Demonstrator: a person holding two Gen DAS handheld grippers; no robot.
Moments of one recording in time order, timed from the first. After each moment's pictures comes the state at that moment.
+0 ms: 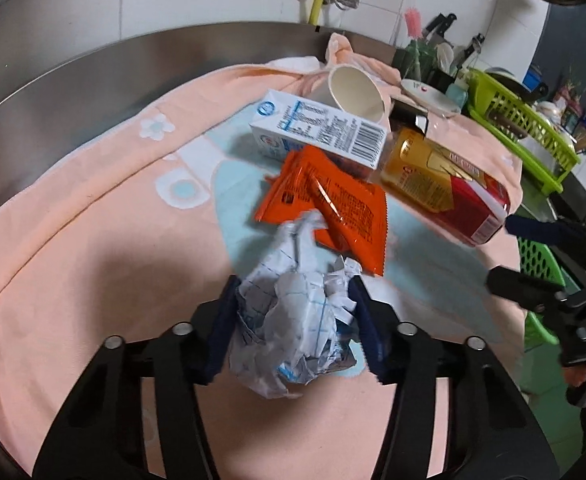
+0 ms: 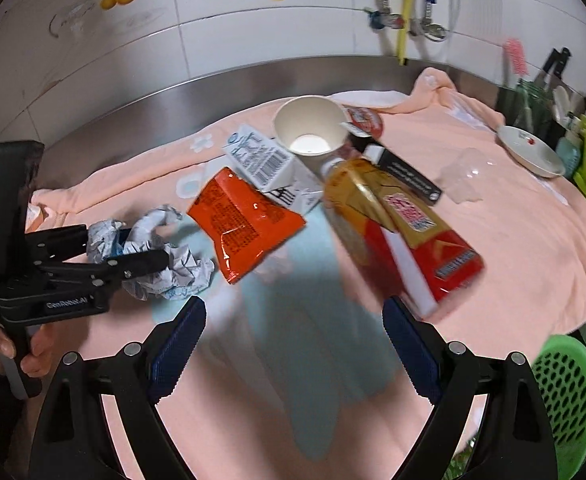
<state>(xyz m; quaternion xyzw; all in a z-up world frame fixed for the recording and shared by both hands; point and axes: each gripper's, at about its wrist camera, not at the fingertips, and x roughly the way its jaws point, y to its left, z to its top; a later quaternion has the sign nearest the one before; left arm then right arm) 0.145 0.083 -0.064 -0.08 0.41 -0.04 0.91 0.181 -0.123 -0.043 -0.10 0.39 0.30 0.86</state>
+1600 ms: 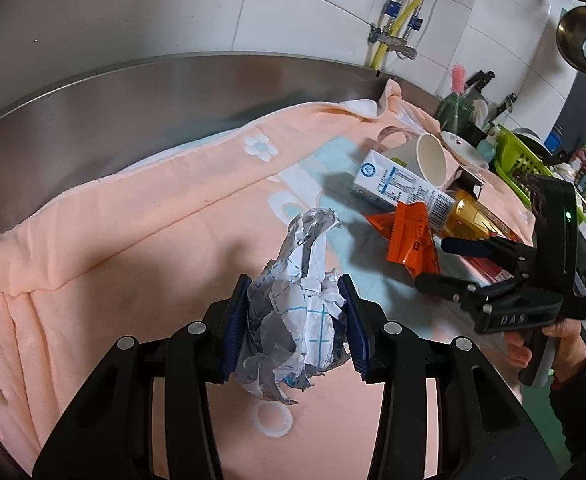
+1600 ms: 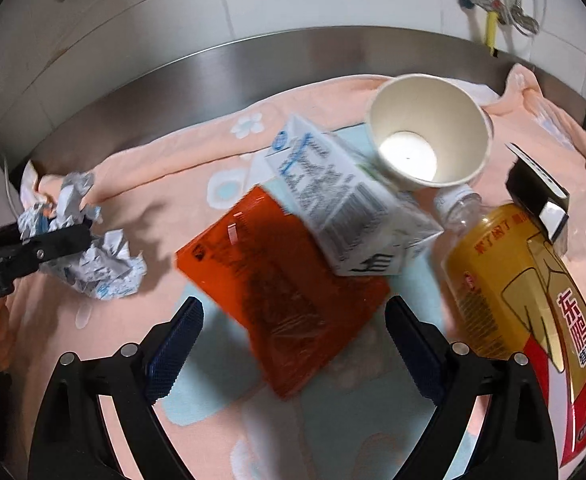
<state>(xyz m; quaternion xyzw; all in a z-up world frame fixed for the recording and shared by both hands) 0.119 0.168 -0.049 -0.14 0.37 0.01 0.92 0.240 -0.042 -0.079 -0.11 0.42 0.38 0.82</state>
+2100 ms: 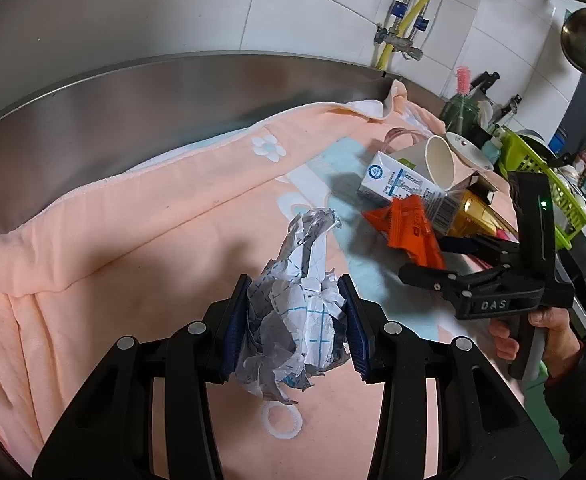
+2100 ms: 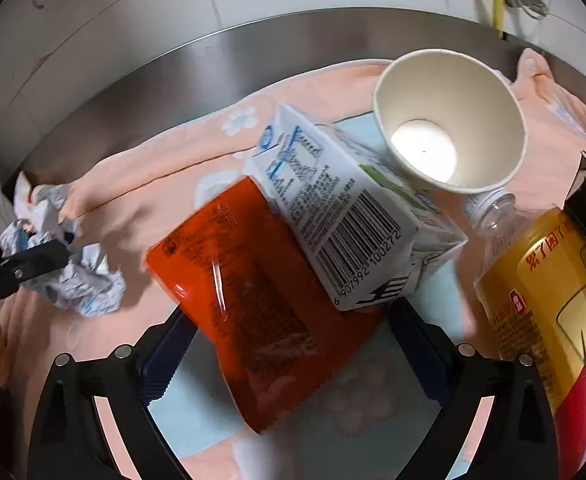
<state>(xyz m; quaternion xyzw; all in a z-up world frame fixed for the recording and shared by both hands) 0.119 0.171 -0.050 -0.15 0.37 0.02 0.92 0.266 -0.024 -0.094 -0.10 0.44 0.38 0.81</state>
